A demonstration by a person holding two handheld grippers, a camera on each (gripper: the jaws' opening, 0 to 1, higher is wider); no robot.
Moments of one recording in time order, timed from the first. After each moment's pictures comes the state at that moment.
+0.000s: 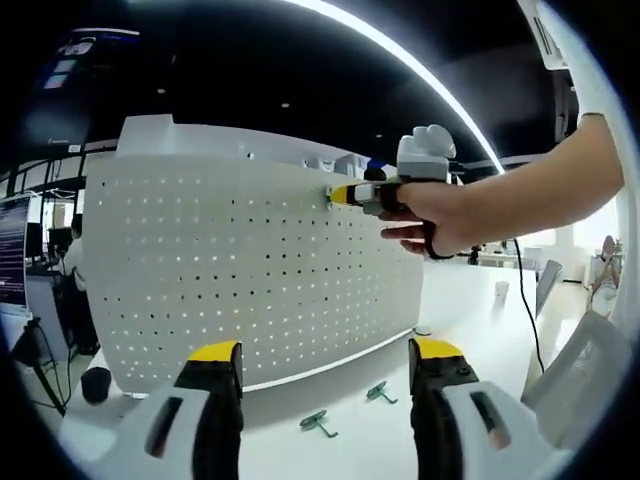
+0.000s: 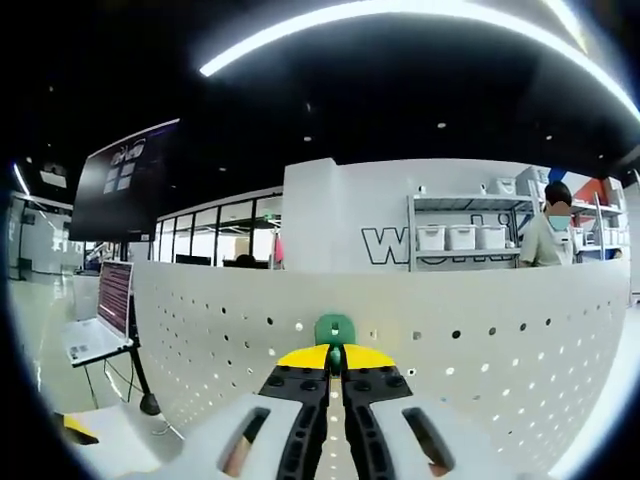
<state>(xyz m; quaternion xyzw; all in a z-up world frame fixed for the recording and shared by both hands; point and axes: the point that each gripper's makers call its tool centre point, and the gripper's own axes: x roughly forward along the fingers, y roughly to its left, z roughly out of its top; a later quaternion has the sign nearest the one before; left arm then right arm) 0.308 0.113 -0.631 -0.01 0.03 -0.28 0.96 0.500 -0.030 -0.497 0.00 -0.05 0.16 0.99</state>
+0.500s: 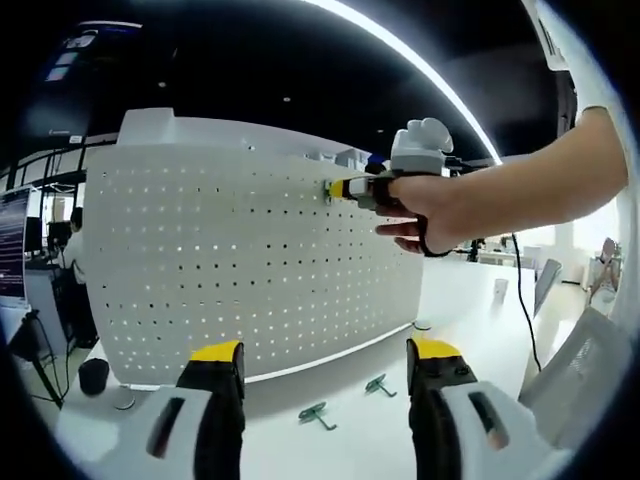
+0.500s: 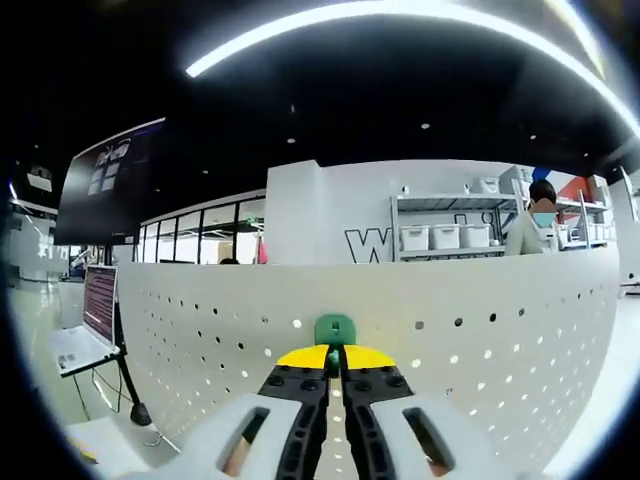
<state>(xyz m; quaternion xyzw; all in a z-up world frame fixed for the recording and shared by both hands) 0.308 0.115 -0.642 -0.02 0.04 -0.28 0.96 0.503 -0.028 -0.504 0.02 -0.06 0.10 0.99</state>
